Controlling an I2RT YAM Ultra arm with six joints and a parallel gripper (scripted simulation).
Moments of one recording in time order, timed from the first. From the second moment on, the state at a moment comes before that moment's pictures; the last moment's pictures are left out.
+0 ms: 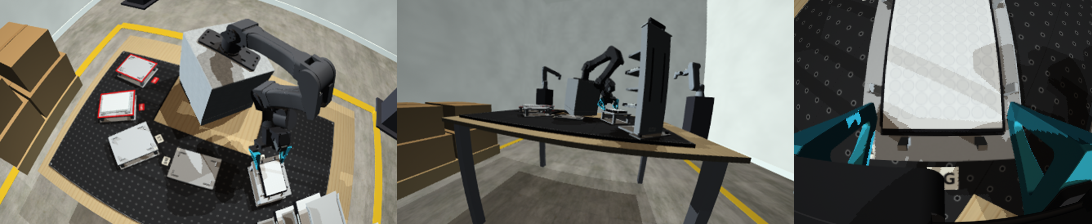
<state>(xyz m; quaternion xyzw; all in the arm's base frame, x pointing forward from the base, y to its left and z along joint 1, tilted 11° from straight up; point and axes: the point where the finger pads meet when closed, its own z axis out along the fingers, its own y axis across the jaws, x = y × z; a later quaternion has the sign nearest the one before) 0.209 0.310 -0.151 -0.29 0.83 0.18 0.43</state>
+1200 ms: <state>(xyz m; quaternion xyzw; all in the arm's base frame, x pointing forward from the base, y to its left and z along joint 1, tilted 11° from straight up) 0.199 0.299 -0.100 -0.29 0.83 0.18 0.43</state>
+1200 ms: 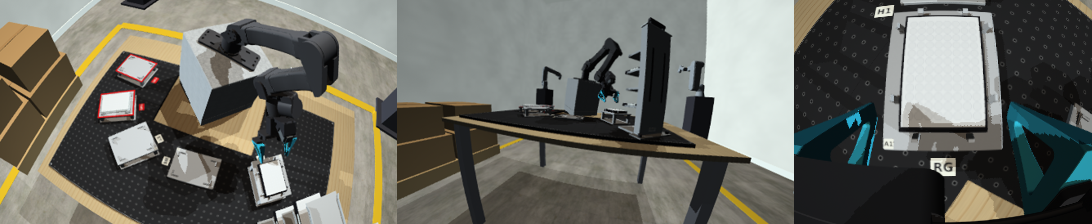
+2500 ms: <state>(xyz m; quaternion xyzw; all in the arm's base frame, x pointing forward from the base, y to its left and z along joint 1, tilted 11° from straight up) 0.190 0.290 -0.022 -0.29 0.83 0.19 0.44</state>
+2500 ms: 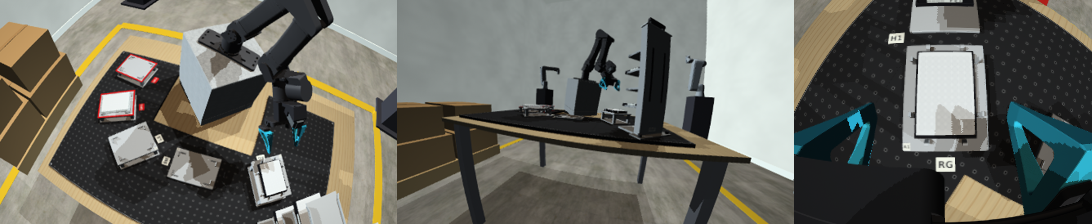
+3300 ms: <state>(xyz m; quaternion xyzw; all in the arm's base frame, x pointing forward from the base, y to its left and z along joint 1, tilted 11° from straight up) 0.182 0.295 0.026 -0.32 0.82 0.18 0.43</state>
